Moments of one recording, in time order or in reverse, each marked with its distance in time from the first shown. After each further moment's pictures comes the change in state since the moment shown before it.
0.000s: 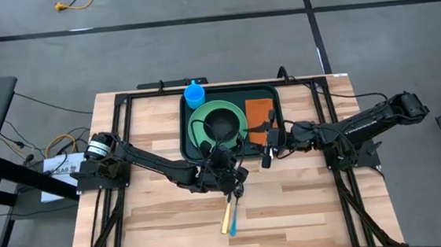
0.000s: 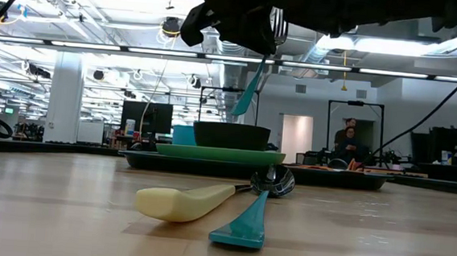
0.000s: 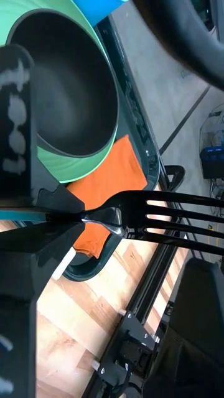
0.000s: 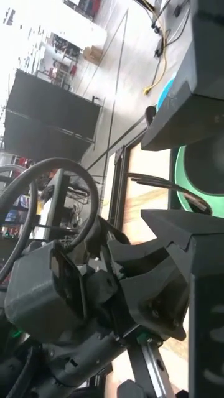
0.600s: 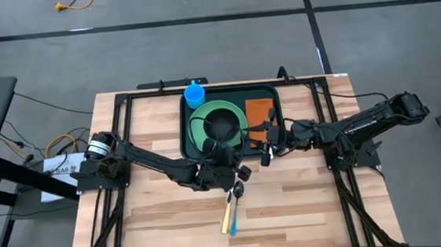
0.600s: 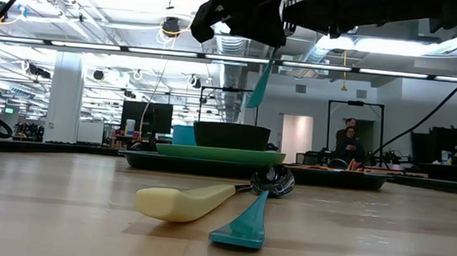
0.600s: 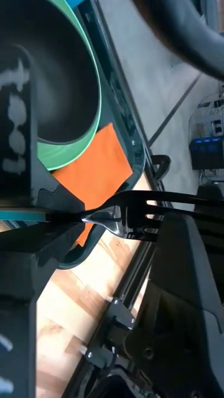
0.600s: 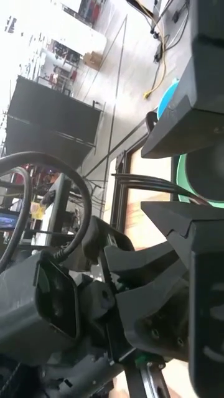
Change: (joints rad) left arm 0.012 0.000 0.000 0.127 0.016 0.113; right arm -0.019 -0.001 0.000 0.011 0.000 -0.002
